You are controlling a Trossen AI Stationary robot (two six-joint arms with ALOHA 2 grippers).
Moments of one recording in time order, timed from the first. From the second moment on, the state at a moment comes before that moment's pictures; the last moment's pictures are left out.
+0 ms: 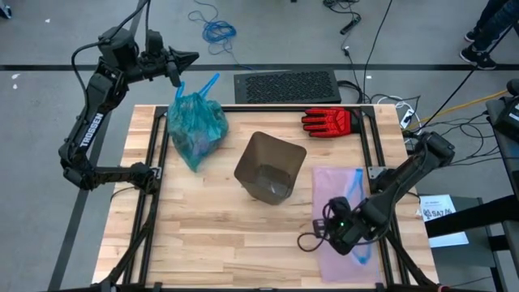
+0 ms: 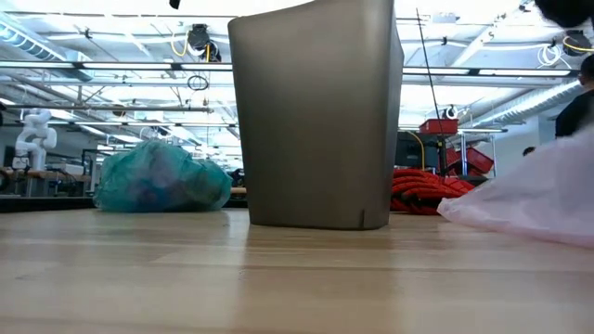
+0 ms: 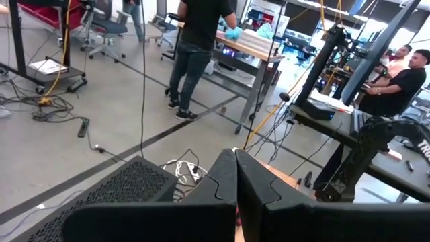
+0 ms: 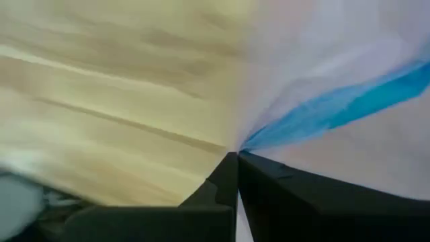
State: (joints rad) left arm 1.05 1.15 1.57 -0.53 0.62 -0.22; right arm 0.73 1.46 1.12 -0.96 0.22 2.14
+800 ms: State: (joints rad) left arm 1.05 1.14 1.57 -0.51 0.62 -0.20; right arm 0.30 1.46 2.04 -1.08 0.60 0.96
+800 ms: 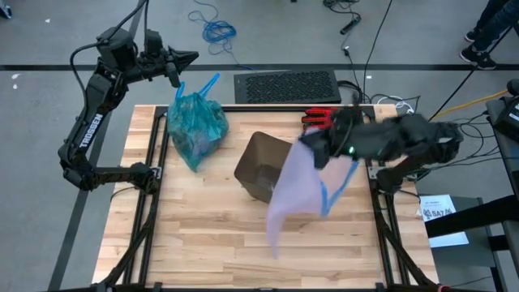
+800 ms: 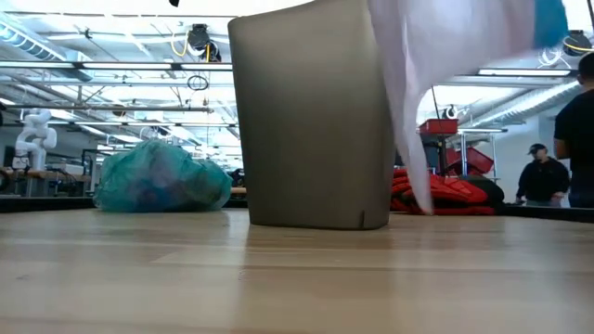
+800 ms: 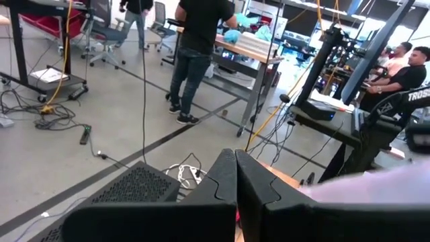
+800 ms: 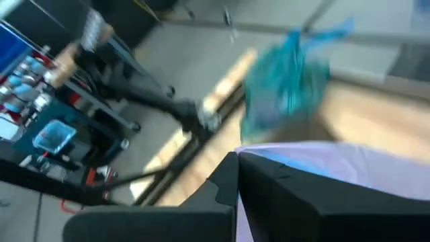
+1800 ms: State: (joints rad) left arm 0.90 1.08 1.57 -0.53 1.10 -0.24; right arm -0.07 1.50 2.18 -0.54 0.18 0.35
